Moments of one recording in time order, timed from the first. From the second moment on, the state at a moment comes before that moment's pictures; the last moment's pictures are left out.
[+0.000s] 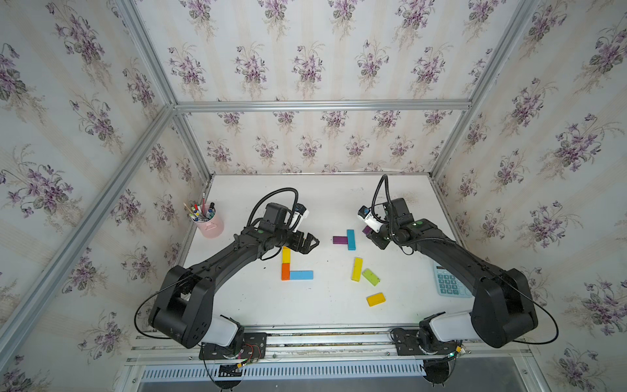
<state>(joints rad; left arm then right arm) -0.39 1.46 0.93 -0.30 0.48 -0.07 0.36 1.42 0.98 -0.53 -0.14 -0.56</state>
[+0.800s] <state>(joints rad) -0.36 1.50 0.89 -0.20 0.55 -0.05 0.31 1.67 1.05 -0.53 -0.13 -0.87</state>
